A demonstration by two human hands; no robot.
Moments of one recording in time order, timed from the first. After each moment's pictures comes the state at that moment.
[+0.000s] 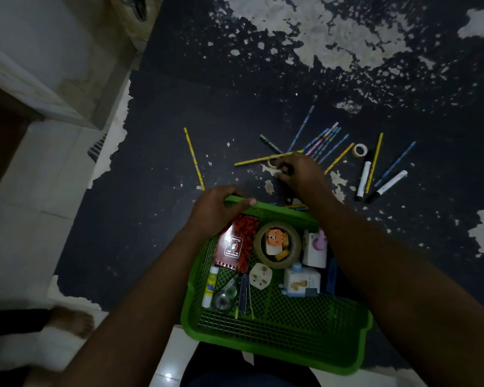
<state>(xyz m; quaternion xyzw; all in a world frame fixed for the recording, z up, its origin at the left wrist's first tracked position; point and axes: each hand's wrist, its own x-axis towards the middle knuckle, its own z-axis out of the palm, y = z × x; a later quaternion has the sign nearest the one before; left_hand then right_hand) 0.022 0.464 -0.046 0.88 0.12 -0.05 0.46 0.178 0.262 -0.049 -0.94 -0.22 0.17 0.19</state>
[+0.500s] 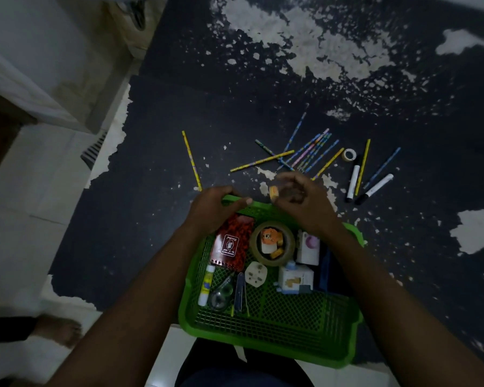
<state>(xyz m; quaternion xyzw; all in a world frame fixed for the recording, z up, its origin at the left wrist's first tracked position) 0.021 0.464 -0.043 0.88 0.10 -0.05 0.47 0.089 0.235 0.030 -0.81 -0.15 0.23 0.52</state>
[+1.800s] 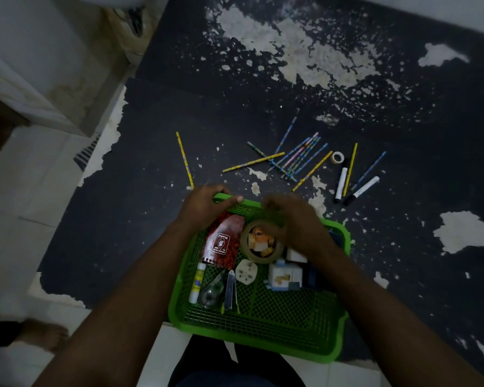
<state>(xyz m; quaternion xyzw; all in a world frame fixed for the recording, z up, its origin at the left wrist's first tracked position) 0.020 0.465 -0.044 0.89 0.11 -0.05 0.45 0.059 0.228 0.047 -0.90 -0.30 0.18 0.25</state>
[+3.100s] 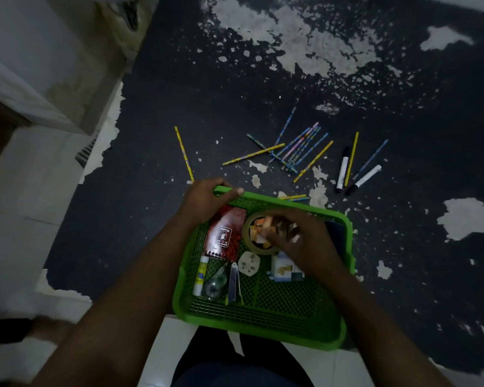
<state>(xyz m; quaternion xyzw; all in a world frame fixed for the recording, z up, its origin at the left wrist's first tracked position) 0.020 0.464 -0.043 0.88 0.13 -0.07 0.46 0.009 0.204 0.052 -0.87 -0.19 0.18 0.42</state>
